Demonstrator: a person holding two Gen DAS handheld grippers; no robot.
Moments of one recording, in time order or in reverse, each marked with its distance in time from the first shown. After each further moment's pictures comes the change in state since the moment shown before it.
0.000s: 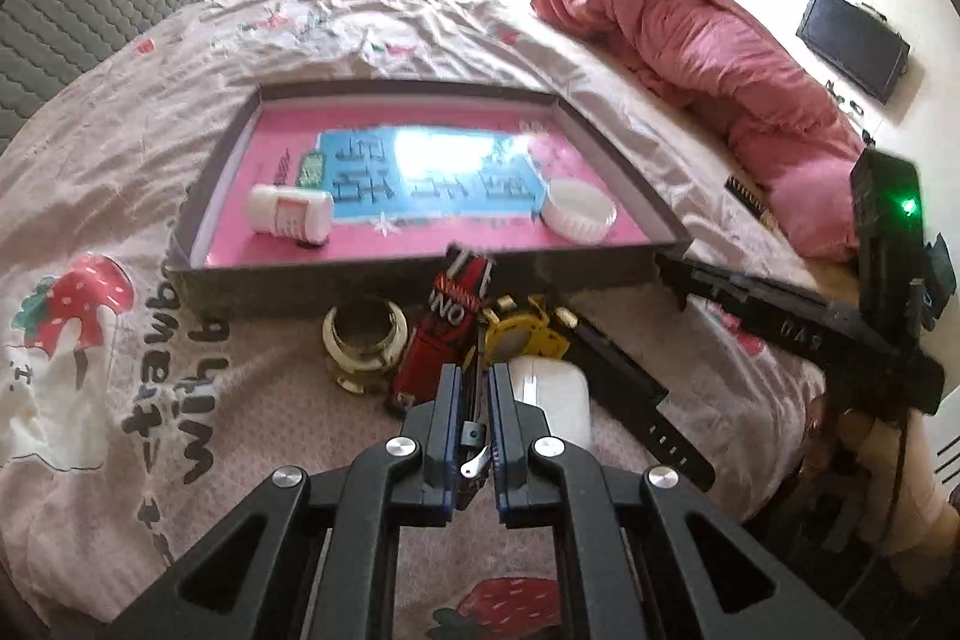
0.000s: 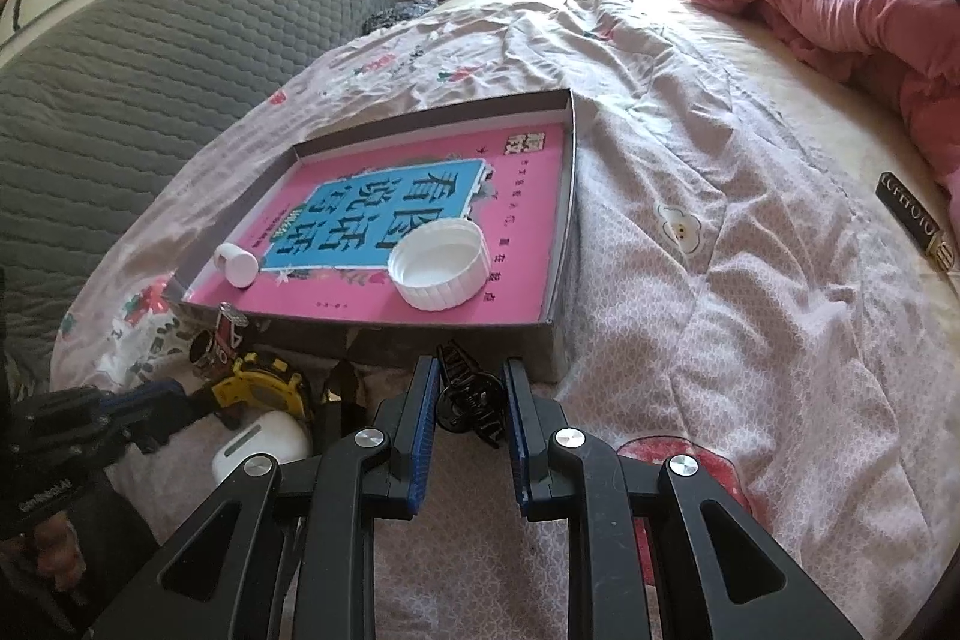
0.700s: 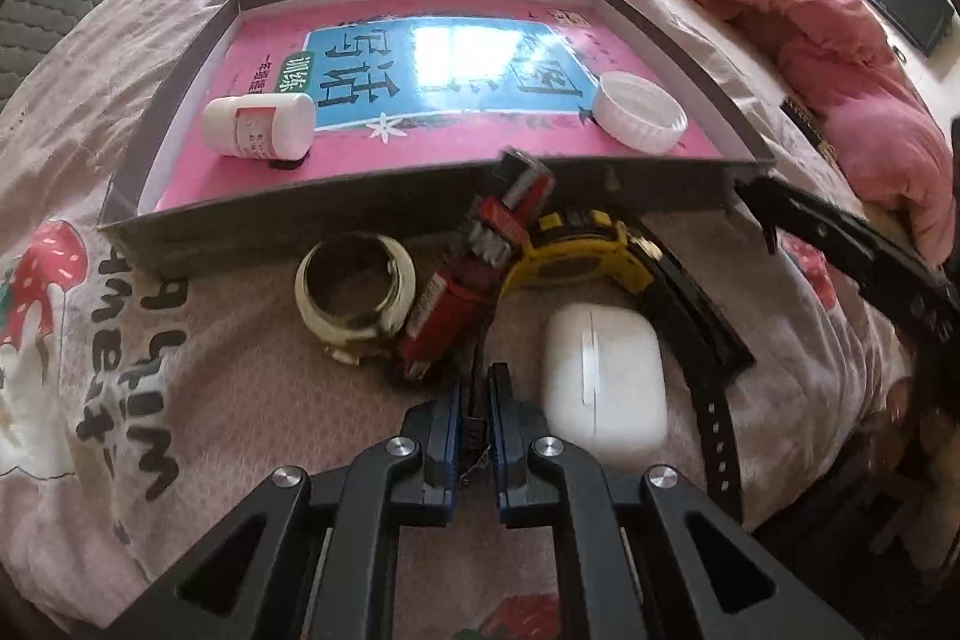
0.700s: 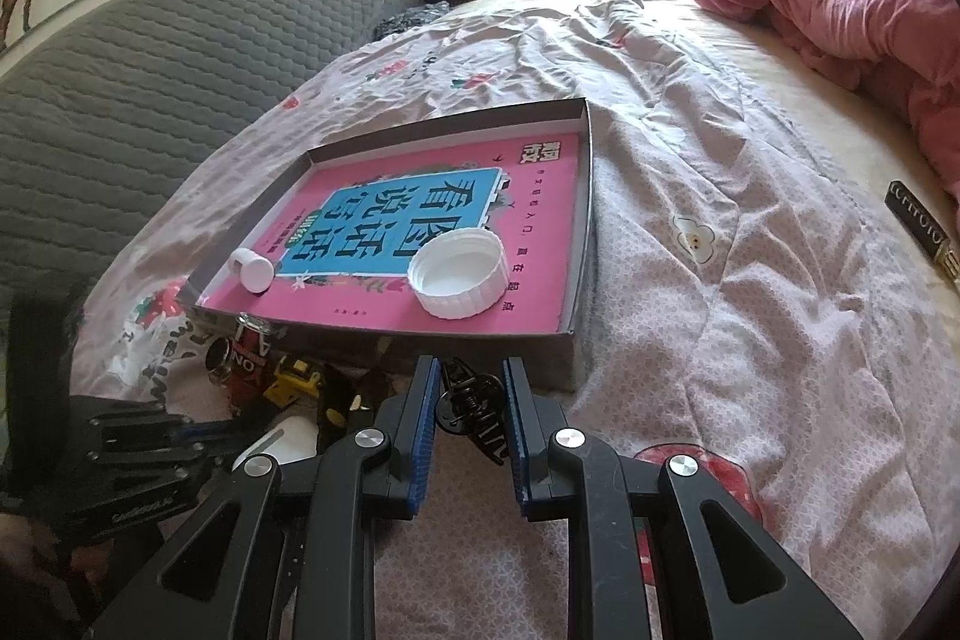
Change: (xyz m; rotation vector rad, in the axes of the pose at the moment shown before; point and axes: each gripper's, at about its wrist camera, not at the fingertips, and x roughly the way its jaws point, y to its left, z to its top) left arm 0.054 0.003 0.005 -0.007 0.221 0.063; right arm -0.002 0.005 0.002 -0.003 -0.010 0.025
